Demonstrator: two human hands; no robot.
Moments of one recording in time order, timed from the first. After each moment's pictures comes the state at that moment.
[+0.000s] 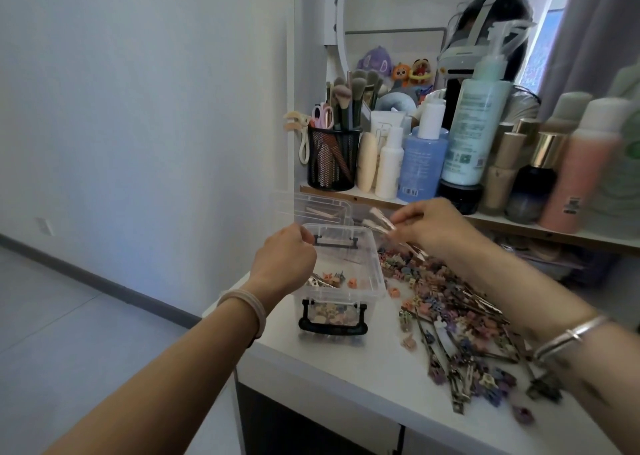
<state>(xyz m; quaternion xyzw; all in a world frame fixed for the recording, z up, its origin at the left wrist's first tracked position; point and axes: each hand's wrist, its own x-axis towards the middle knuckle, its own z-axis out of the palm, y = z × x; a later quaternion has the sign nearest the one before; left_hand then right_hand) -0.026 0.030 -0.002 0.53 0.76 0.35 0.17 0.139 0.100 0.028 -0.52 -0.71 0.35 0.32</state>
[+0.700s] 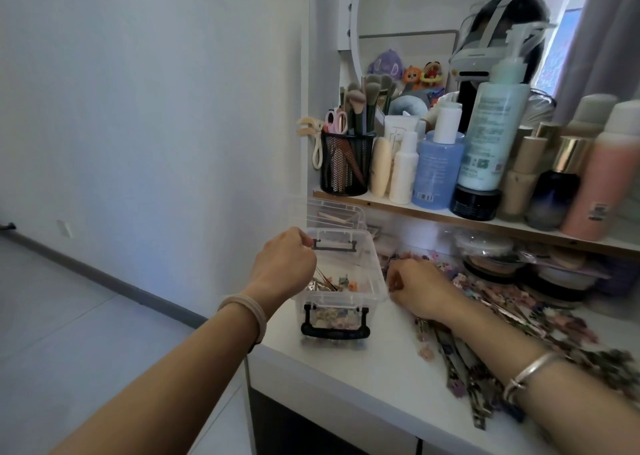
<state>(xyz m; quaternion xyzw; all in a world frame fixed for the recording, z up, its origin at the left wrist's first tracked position) -0.038 0.027 0.000 0.52 0.77 0.35 0.15 0.127 0.117 -0.042 -0.52 -0.84 0.10 0.09</state>
